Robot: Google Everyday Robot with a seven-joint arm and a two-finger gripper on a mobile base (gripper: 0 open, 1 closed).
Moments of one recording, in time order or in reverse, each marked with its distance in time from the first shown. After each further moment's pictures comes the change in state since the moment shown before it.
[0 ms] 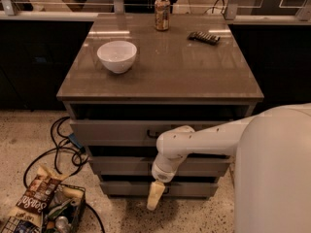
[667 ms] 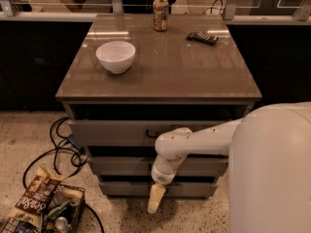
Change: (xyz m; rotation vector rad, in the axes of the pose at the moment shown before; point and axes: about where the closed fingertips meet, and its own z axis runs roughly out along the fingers) arm 0.001 0.004 0.011 -0.035 0.022 -0.021
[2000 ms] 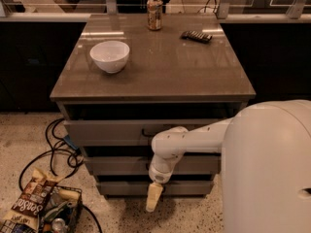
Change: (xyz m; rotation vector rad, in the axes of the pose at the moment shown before) arm -0.009 -0.010 0.001 0.013 0.009 -0.036
